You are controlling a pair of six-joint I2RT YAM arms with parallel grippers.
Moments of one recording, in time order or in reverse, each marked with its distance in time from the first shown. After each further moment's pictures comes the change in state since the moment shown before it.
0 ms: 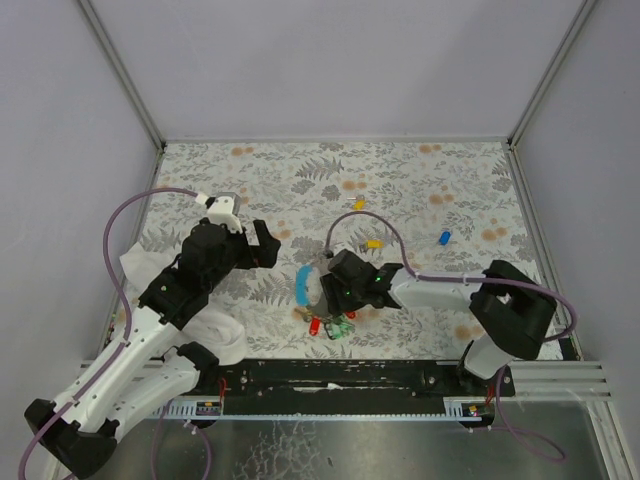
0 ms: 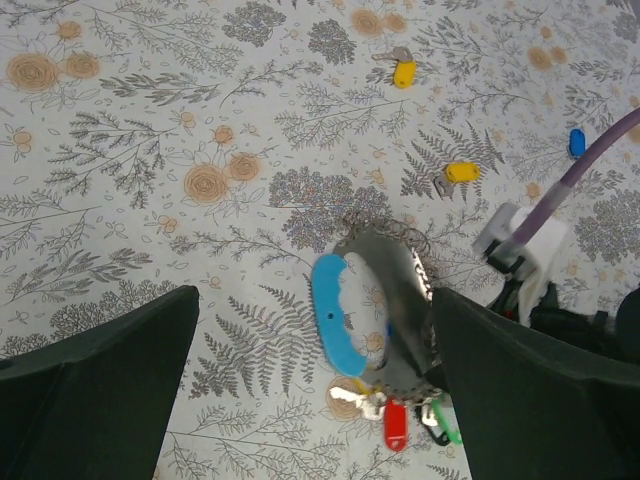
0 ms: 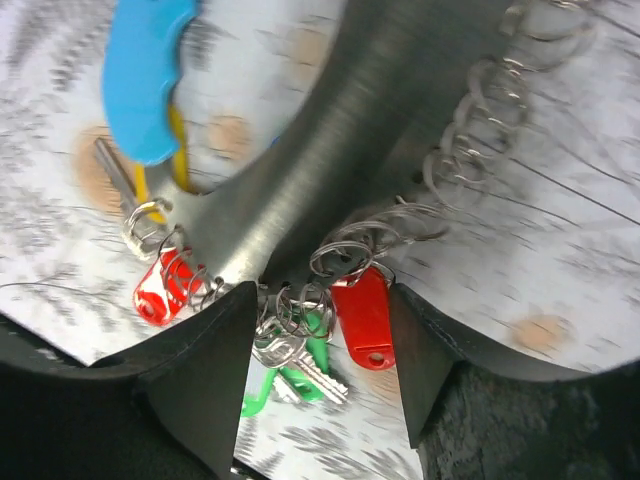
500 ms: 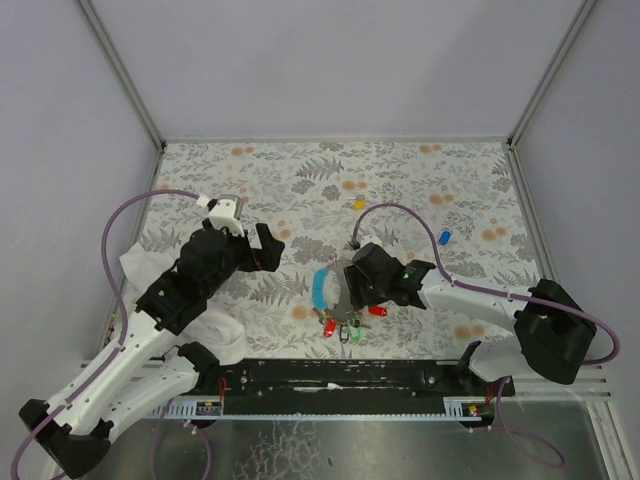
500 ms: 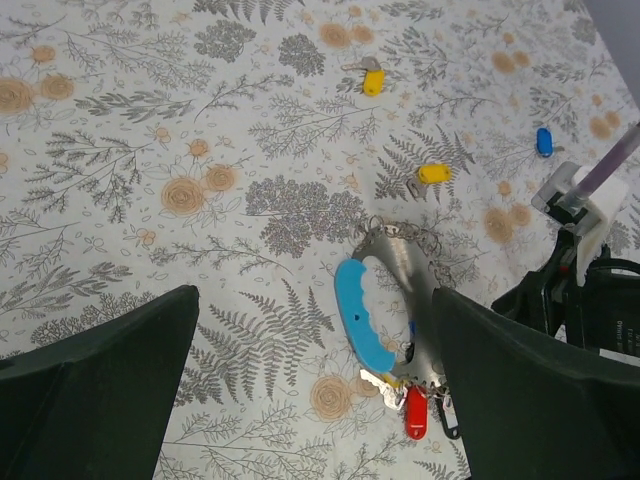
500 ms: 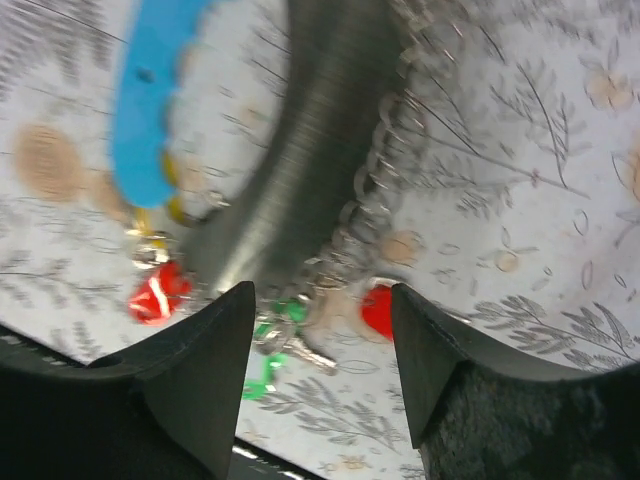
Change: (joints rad) left arm -0.064 -0.048 -0.003 0.013 -0.026 0.001; right arm -0.034 -0.184 0.001 -0.145 0.073 -0.006
